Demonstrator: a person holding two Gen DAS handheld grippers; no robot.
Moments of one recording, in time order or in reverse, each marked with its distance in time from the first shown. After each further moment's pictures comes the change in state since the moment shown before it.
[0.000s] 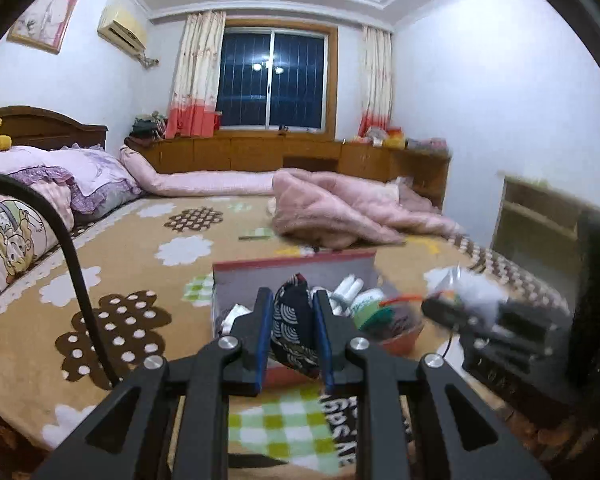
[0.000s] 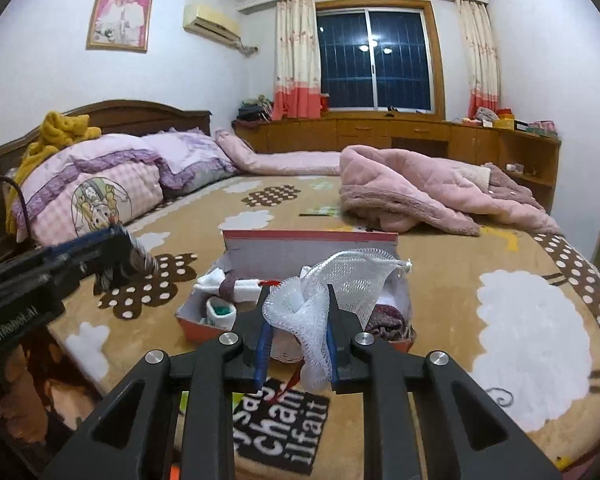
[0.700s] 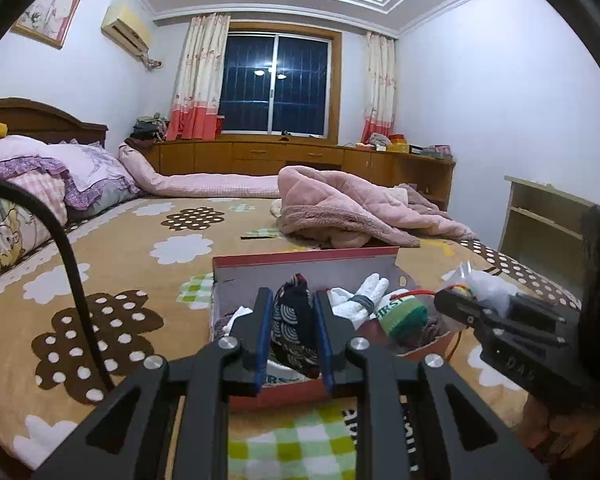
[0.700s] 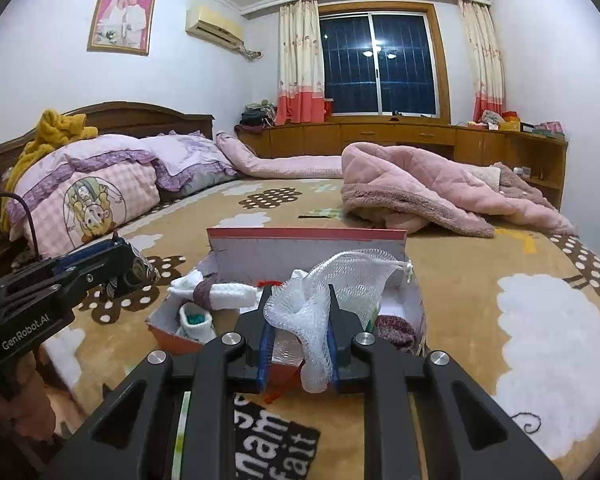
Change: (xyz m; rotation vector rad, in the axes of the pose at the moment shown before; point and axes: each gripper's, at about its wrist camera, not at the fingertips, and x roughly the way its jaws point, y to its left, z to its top) left arm 0.058 0.022 -0.028 0.002 -0.016 0.025; right arm 0.048 -0.016 -0.014 -0.005 -0.032 0.021
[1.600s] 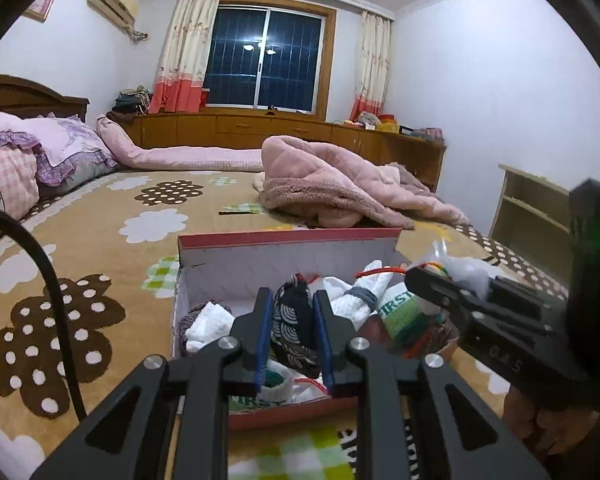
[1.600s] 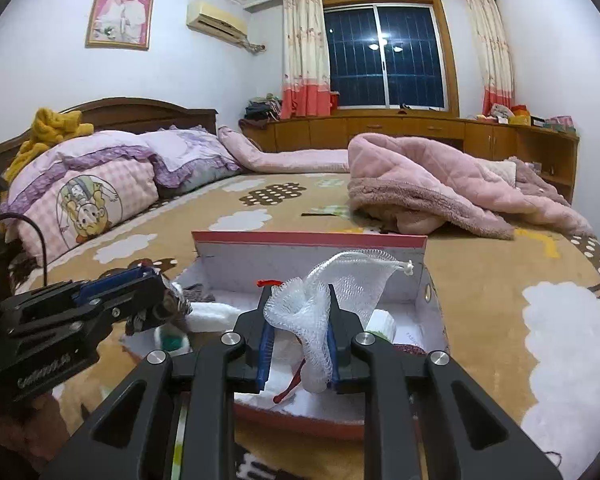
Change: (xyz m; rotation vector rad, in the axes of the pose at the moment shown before) left arm 0.067 0.003 -0.002 -0.026 0.090 -0.076; right arm 0.057 -0.010 0.012 0.007 0.028 0.034
